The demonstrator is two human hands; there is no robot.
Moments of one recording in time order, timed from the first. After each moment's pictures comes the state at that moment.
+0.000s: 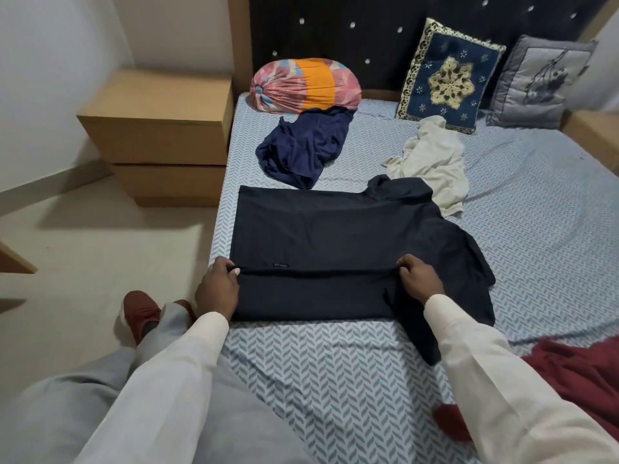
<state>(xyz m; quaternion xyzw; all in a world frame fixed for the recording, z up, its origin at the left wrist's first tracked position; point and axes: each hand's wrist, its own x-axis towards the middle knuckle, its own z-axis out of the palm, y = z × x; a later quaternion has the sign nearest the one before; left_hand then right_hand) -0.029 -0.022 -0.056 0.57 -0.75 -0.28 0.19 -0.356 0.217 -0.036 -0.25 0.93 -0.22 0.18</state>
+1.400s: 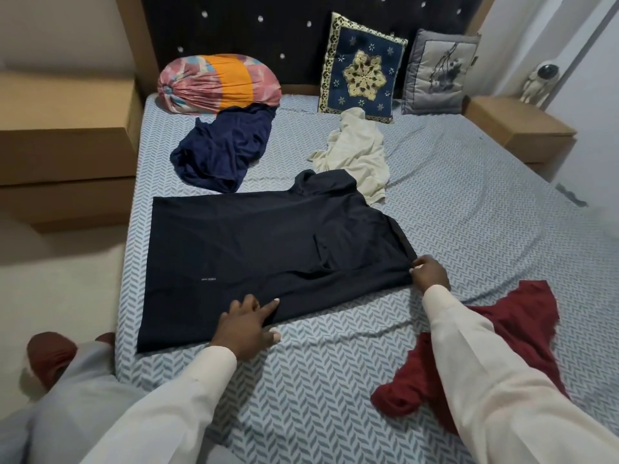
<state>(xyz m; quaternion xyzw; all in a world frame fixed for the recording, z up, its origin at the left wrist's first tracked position) -0.123 0.097 -0.060 0.24 -0.94 -0.19 -0.14 -0.445 0.350 -0.031 0.01 0.96 -0.25 0.10</state>
